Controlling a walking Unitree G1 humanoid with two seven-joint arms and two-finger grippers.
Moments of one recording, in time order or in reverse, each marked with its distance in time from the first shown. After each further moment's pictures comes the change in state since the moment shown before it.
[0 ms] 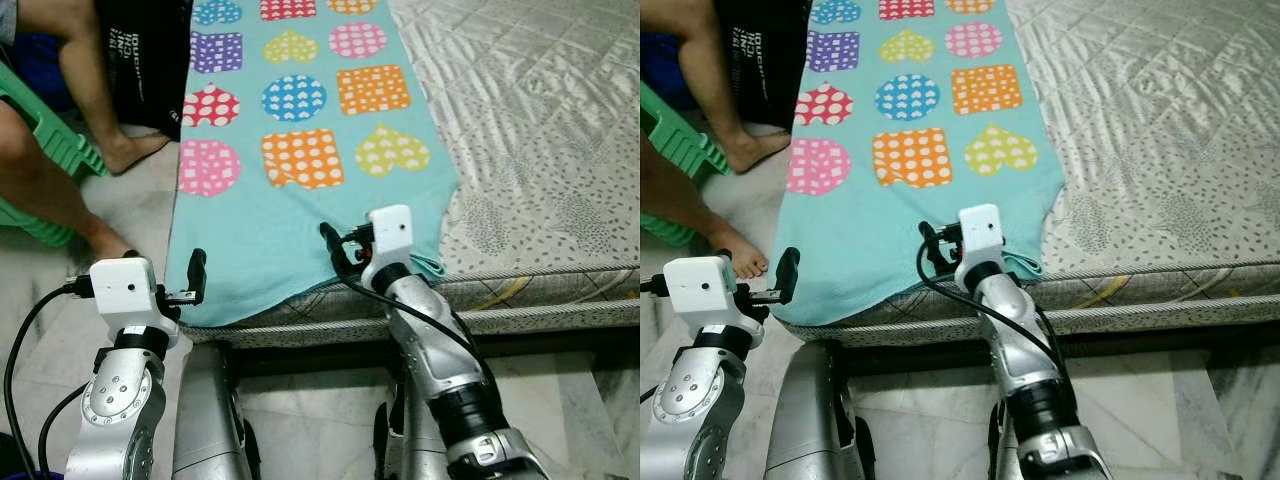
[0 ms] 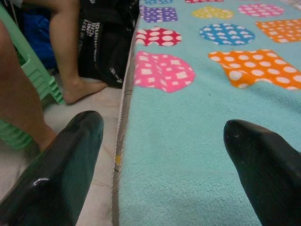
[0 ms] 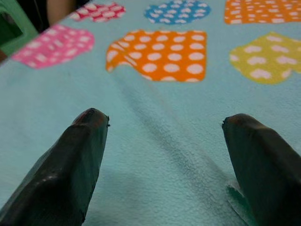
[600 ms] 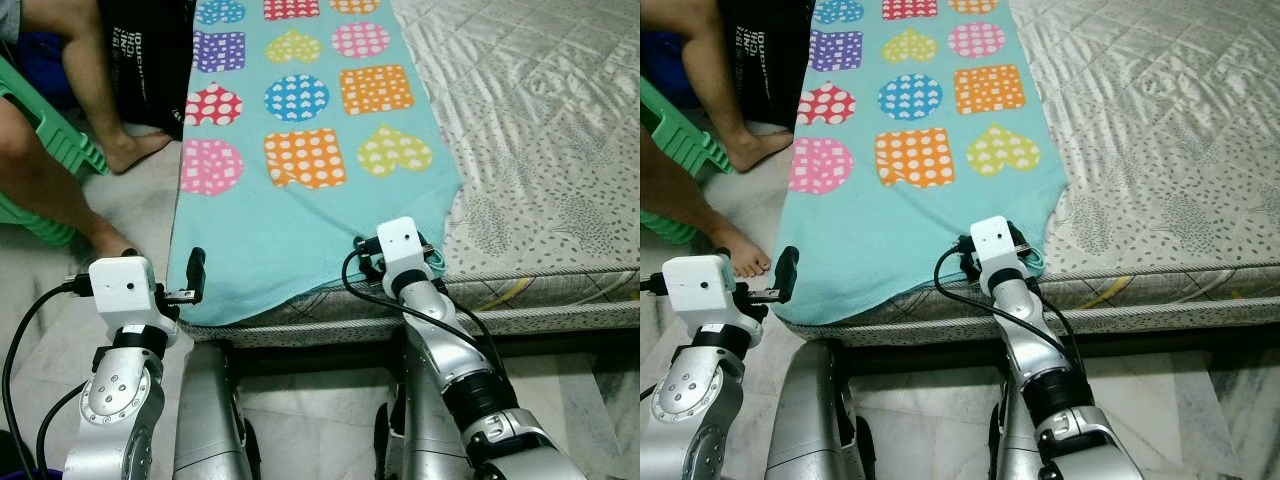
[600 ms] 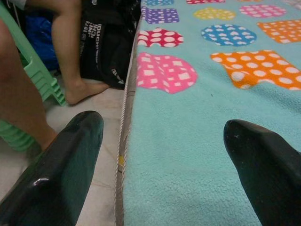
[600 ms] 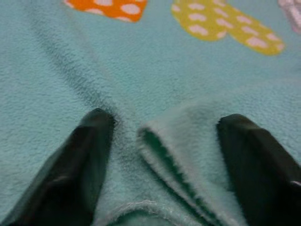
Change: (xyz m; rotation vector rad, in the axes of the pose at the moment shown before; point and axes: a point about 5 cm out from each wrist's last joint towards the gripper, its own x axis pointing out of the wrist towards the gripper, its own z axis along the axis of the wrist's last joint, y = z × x) left arm 0.001 0.001 0.001 0.006 -0.003 0.000; right arm -0.001 -0.044 -0.026 -0.255 0.118 -0.203
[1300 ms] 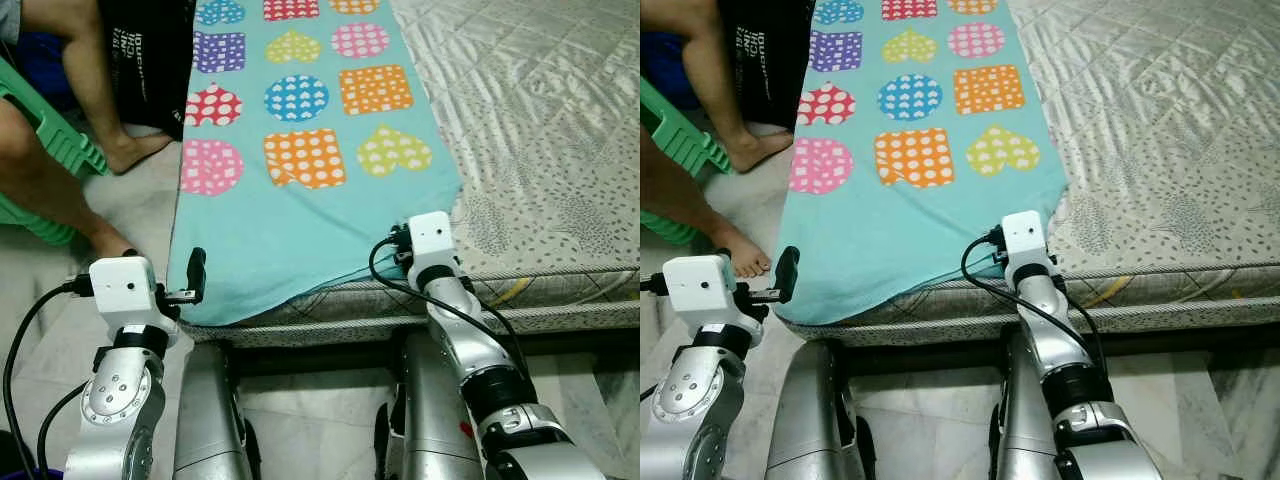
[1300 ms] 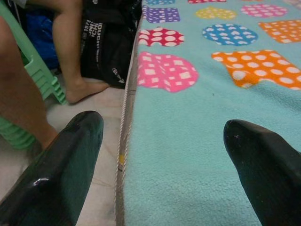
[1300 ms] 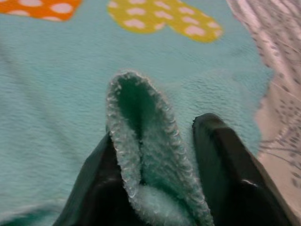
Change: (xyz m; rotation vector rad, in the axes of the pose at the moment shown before) left arm 0.000 -0.001 -0.001 -0.005 0.004 0.002; right arm -0.003 -0.037 -0.008 0.074 0.000 -0.113
